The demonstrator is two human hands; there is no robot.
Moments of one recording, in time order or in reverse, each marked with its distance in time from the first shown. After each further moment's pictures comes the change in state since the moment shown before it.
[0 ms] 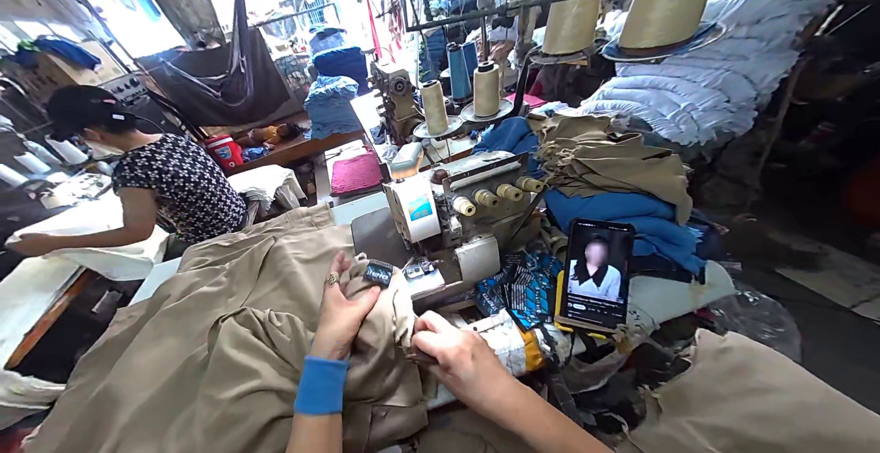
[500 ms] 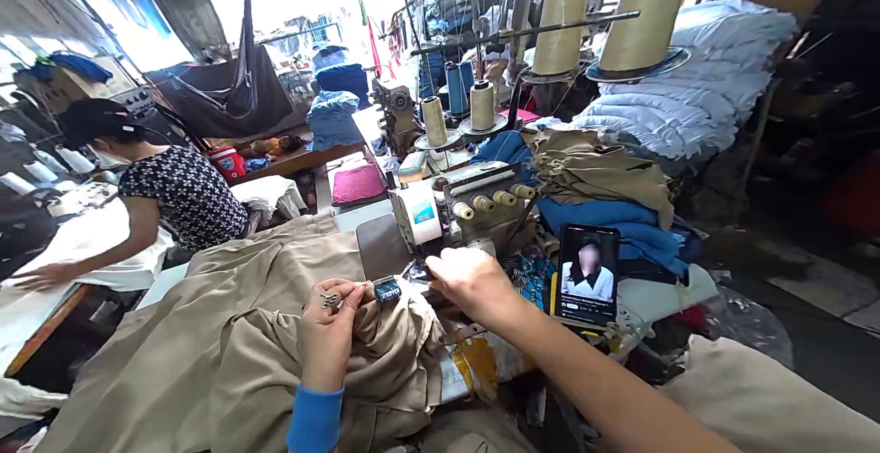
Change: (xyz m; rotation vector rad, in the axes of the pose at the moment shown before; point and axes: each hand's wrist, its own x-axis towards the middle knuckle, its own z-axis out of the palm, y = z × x) left_hand -0.038 0.026 -0.018 0.131 0.194 0.426; right_hand 0.066 0.016 -0.065 -0.595 0.144 -0.214
